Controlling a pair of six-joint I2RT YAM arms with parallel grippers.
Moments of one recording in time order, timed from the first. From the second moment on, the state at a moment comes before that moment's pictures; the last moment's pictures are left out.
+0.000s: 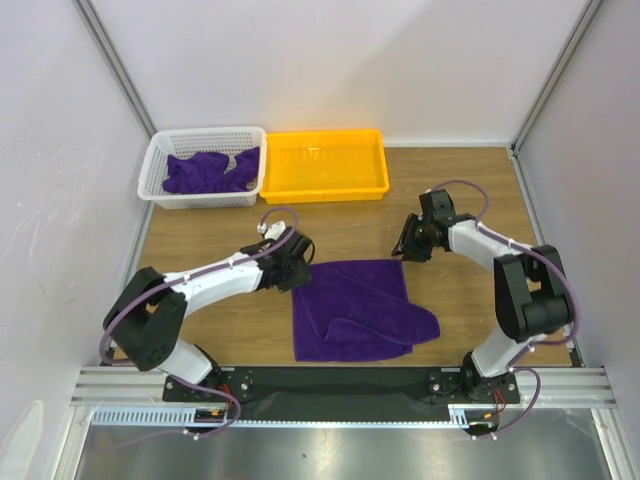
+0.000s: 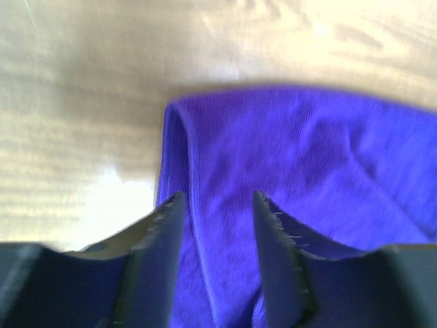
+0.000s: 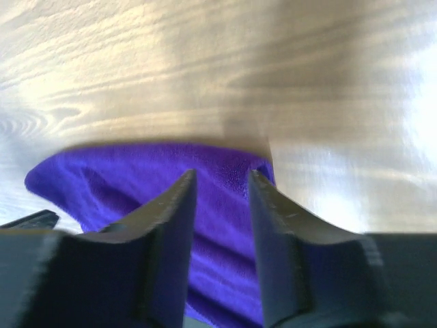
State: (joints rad) left arm -0.73 1.49 0.84 -0.44 -0.23 -1.03; right arm 0.26 1.61 0.96 -0.38 -0.19 0.62
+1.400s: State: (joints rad) left arm -0.59 1.51 0.89 -0.38 -0.07 -0.82; right arm 0.27 1.63 1.01 -0.57 -0.17 0.60
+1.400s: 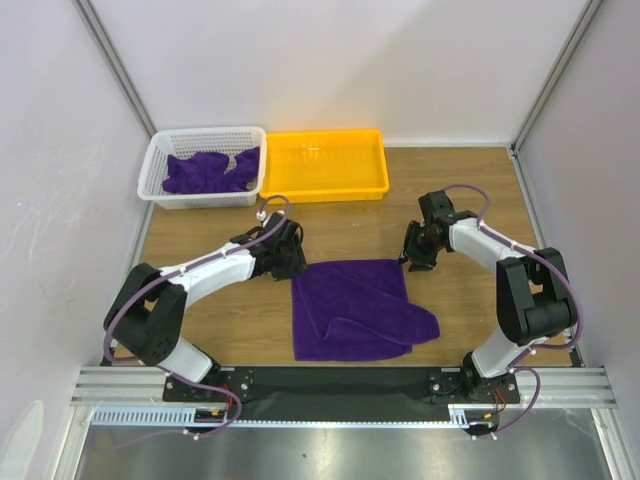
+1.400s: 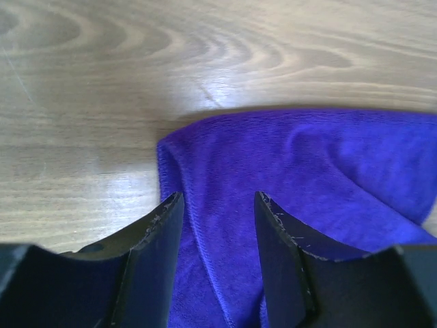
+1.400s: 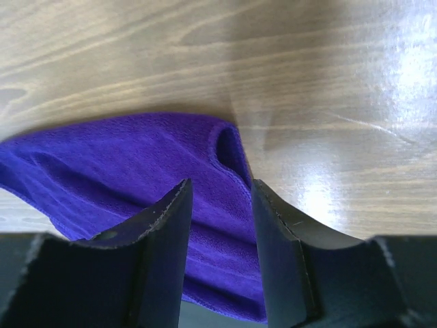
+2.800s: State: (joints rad) left arm -0.44 1.89 1.31 -0.33 -0.05 -0.62; right arm 0.17 2.08 1.58 -0.55 -0.21 0.50
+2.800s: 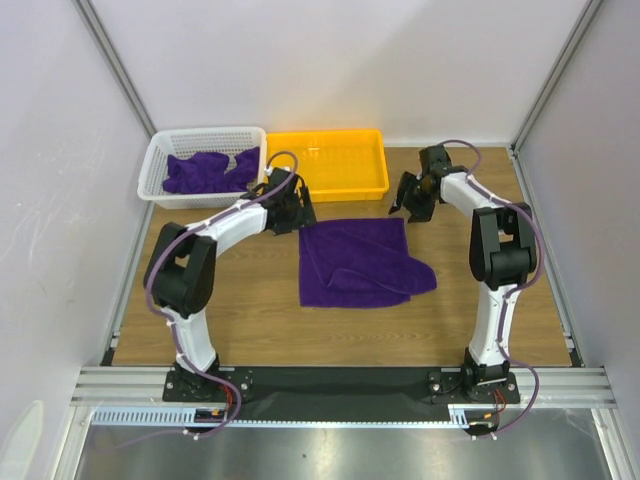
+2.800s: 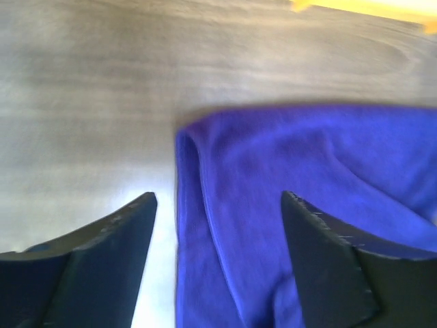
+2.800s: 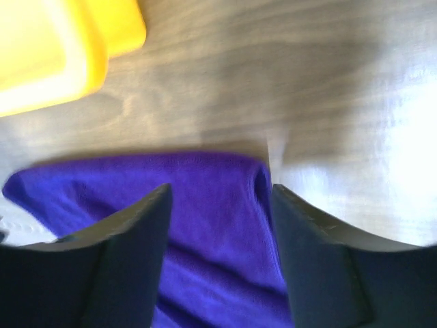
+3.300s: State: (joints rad) left arm -0.73 1.60 1.30 -0.62 -0.13 -1.14; right arm 0.07 1.50 1.15 -0.65 -0.15 0.61
